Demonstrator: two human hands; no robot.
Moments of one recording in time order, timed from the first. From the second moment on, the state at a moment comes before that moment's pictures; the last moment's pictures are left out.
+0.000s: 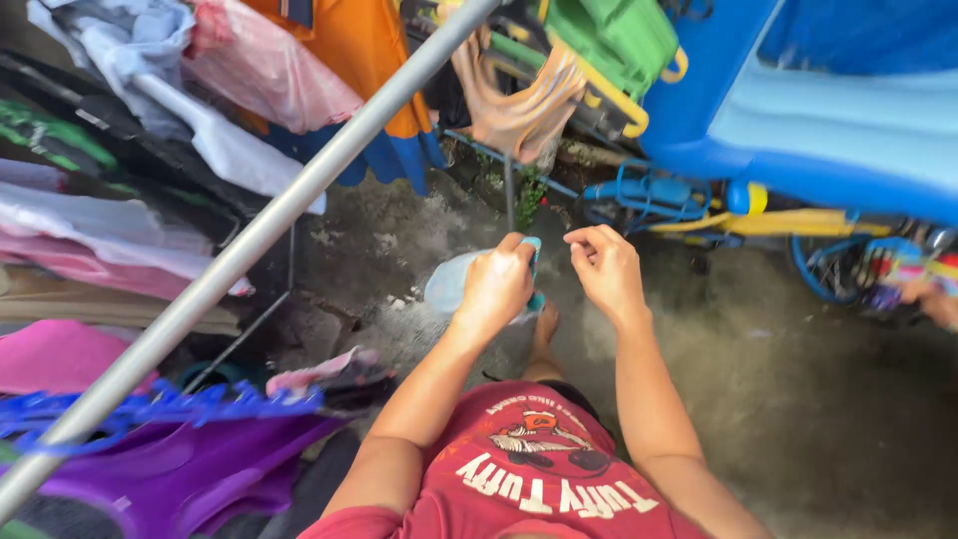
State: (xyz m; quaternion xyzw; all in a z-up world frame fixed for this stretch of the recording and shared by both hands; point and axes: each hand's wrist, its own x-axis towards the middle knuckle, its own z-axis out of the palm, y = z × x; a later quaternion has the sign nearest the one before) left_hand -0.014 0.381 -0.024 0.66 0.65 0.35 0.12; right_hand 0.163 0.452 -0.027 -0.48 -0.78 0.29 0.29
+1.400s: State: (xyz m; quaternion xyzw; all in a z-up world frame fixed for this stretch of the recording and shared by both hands) left_hand 0.017 0.706 0.053 0.74 0.56 0.23 0.29; right_hand 0.157 0.830 0.035 -0.44 -0.79 0.39 0.19
